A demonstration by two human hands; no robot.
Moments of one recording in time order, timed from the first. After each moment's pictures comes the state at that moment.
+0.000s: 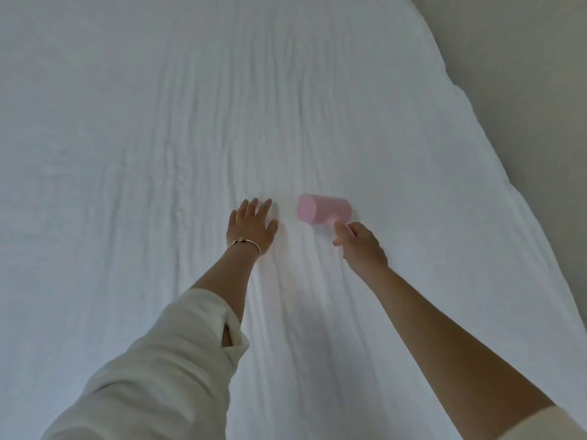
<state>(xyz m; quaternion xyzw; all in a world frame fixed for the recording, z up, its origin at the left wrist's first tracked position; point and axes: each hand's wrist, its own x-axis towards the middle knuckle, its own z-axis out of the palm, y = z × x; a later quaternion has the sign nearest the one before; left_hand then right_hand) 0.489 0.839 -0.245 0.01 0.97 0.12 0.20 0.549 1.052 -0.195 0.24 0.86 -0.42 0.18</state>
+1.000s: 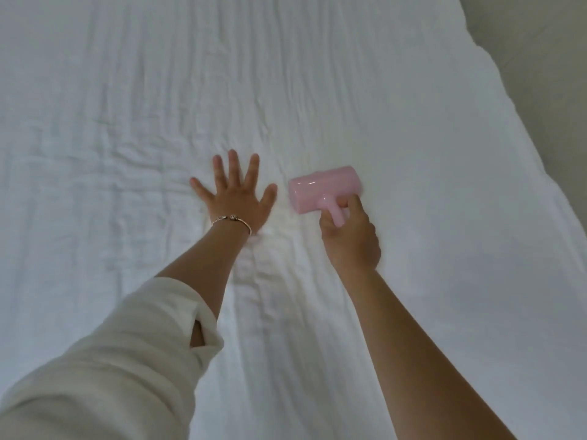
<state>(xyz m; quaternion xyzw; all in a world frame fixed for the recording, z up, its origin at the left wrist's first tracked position) 0.398 0.865 -0.317 -0.02 0.99 0.05 0.13 0.481 1.035 -0.256 0.25 0.91 -0.33 0.03</state>
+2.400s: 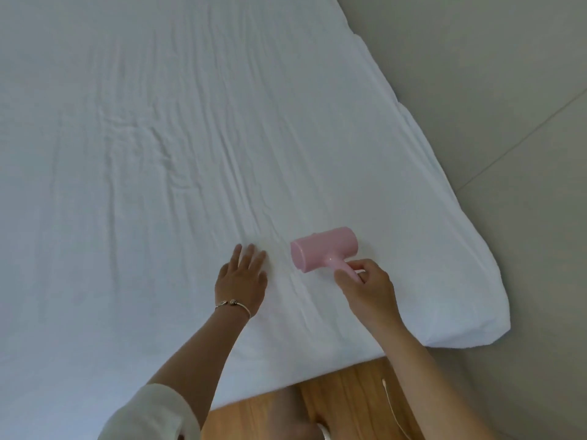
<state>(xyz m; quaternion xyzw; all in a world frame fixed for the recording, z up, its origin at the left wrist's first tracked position) 0.816 0.964 -0.250 0.10 0.98 0.07 0.18 0.888 1.180 -0.157 0.32 0.77 -0.54 0.12</state>
